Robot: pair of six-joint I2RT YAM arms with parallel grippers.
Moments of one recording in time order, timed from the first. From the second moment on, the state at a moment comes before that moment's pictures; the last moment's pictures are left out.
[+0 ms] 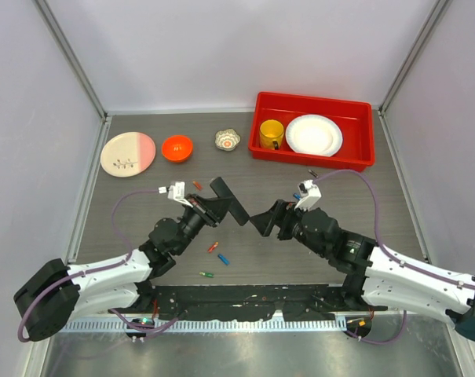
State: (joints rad) left arm -0.89 0.99 0.28 0.86 -0.24 -0.81; right arm 1.04 0.78 0.58 -0.13 0.32 0.82
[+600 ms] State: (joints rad) left arm -0.89 1.01 0.23 1.06 -0.28 -0.78; right arm 0.88 1.03 0.46 0.40 -0.01 1.15
